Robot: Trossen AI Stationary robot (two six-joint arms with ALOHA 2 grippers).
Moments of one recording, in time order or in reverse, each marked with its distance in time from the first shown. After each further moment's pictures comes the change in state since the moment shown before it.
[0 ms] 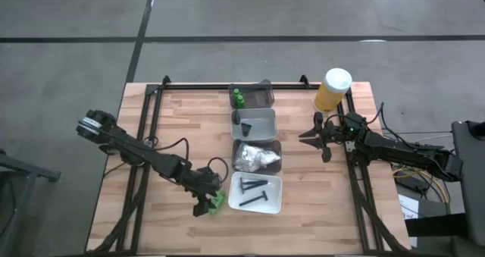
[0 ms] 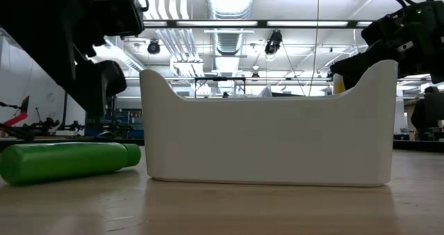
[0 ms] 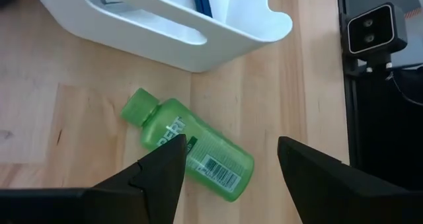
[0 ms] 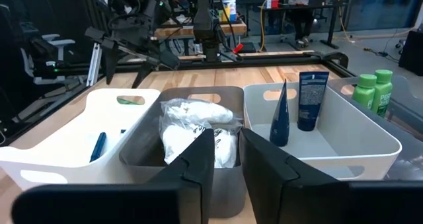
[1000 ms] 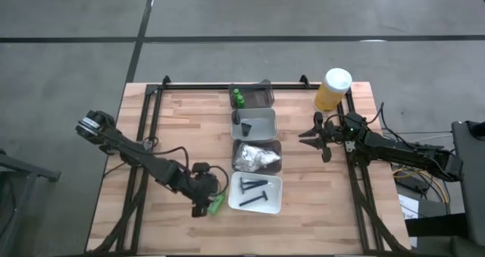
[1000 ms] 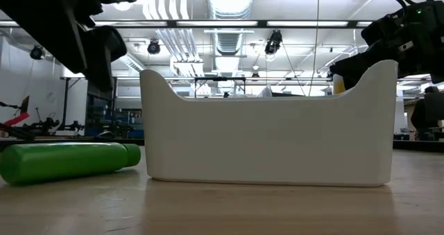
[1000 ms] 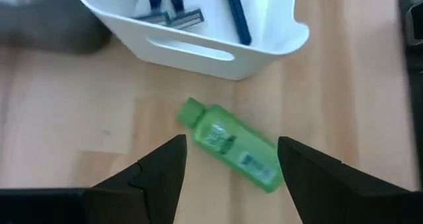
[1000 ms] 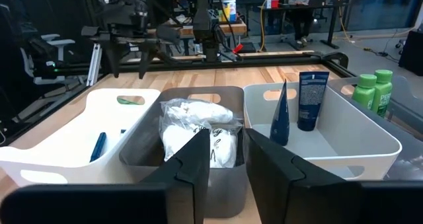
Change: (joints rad) left arm -0.091 0.001 0.171 -0.313 -0.279 0.074; right arm 0.000 0.000 0.000 0.000 0.000 0.000
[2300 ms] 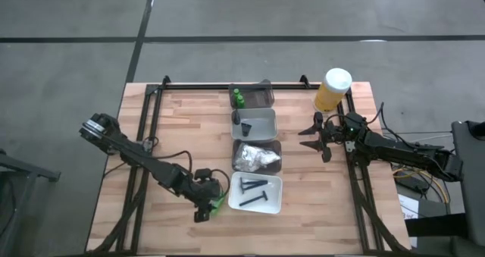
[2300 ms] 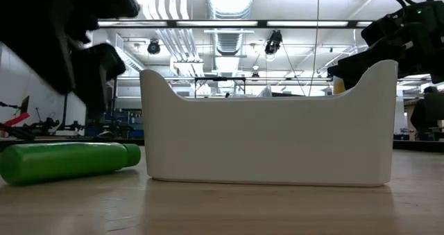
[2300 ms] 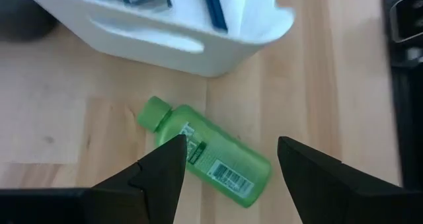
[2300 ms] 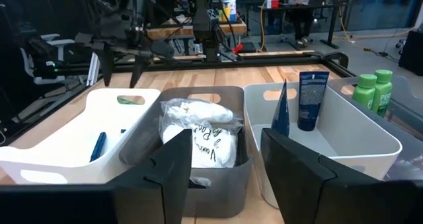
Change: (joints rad) left arm -0.016 0.062 -0.040 0.142 0.064 -0.052; right arm 0.000 0.000 0.000 0.000 0.000 0.000
